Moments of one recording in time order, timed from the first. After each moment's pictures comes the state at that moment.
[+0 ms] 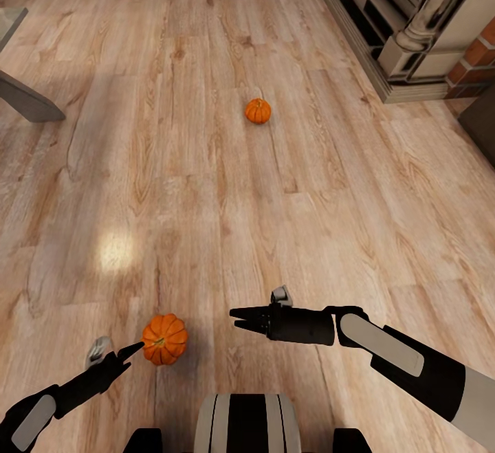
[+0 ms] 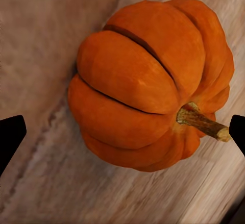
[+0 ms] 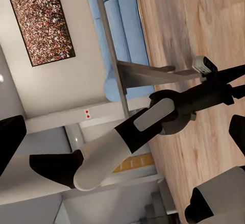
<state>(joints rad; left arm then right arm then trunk) -0.41 0.35 0.10 -0.58 0.80 0.51 -0.73 -0.77 -0.46 1.04 -1.46 -1.79 0.56 0.40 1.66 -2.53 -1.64</state>
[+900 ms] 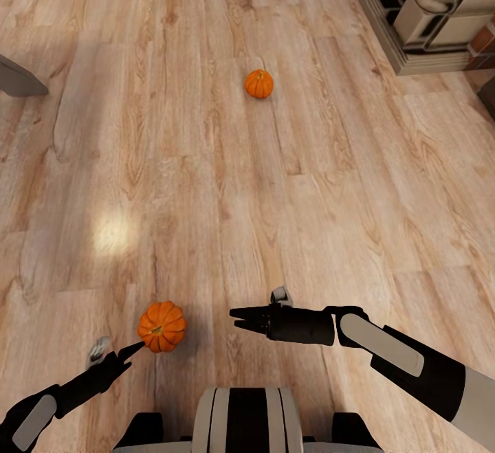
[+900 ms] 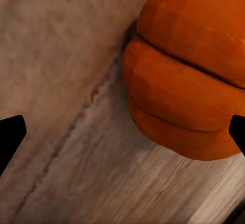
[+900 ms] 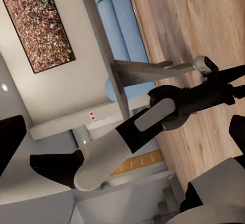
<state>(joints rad) -0.41 0.35 0.10 -0.58 0.80 0.51 -0.73 -0.78 -0.46 1.04 -1.46 -1.79 0.56 0.40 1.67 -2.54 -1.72</state>
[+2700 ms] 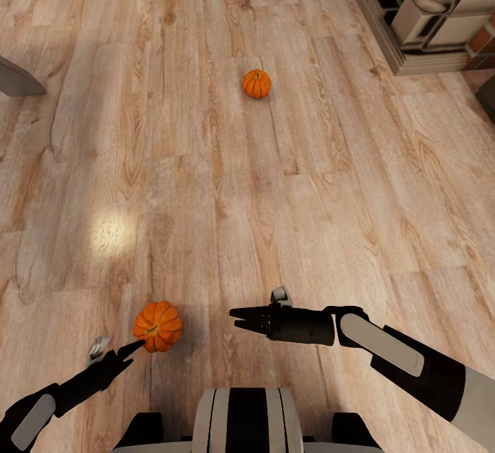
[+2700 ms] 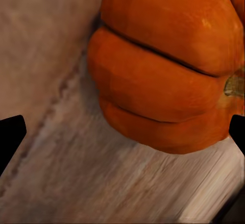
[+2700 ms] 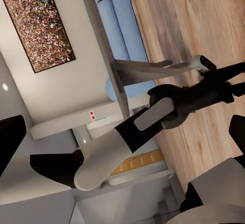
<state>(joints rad) -0.41 0.36 0.10 -0.59 0.80 0.51 -0.79 -0.77 -0.46 1.04 -1.46 -1.79 0.56 0.40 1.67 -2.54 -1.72</state>
